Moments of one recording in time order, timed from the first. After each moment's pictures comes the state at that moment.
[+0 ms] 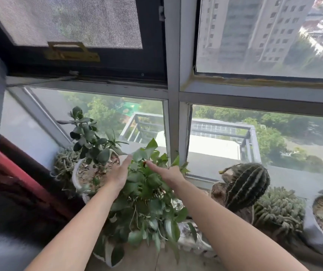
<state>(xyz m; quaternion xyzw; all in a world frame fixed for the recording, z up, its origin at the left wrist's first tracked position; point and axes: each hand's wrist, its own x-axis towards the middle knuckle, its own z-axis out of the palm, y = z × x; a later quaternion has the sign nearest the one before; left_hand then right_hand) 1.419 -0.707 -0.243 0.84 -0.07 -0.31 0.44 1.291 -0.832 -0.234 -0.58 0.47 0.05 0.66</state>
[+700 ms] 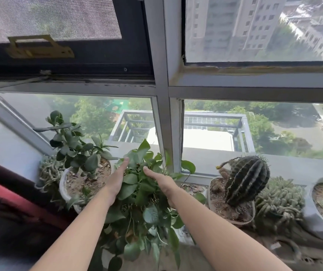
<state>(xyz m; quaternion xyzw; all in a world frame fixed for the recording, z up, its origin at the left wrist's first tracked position) 1.438 -0.723 -0.277 0.76 -0.06 -0.42 0.49 1.301 -0.825 -0.270 -0.46 0.47 0.03 0.75</state>
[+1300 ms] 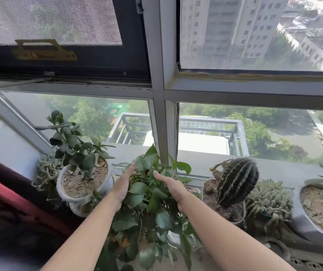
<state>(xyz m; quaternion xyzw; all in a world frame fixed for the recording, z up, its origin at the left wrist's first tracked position) 1.390 -0.726 -0.263 0.75 -0.09 -0.44 0.49 1.255 -0.840 -0.279 -0.49 0.47 0.01 0.74</state>
